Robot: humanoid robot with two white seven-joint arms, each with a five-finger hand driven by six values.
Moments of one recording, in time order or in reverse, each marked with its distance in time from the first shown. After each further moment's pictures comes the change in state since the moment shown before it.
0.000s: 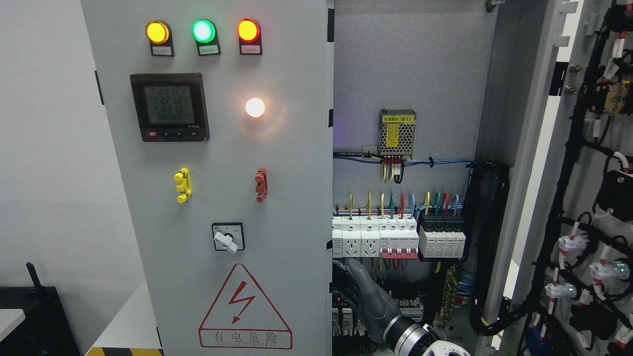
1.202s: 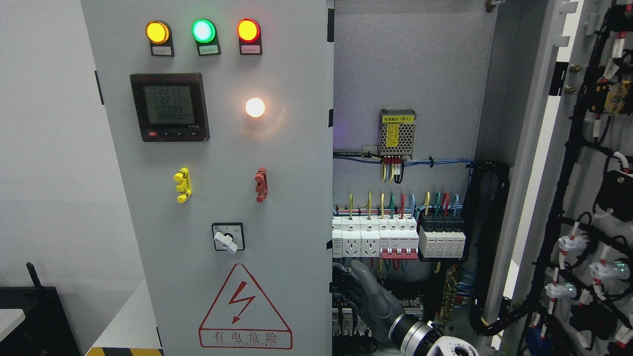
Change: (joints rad) left arm 0.000 0.000 0.000 0.000 0.000 0.000 0.000; right arm -0.028 -0.012 -0.006 0.054 -0.034 0.001 0.068
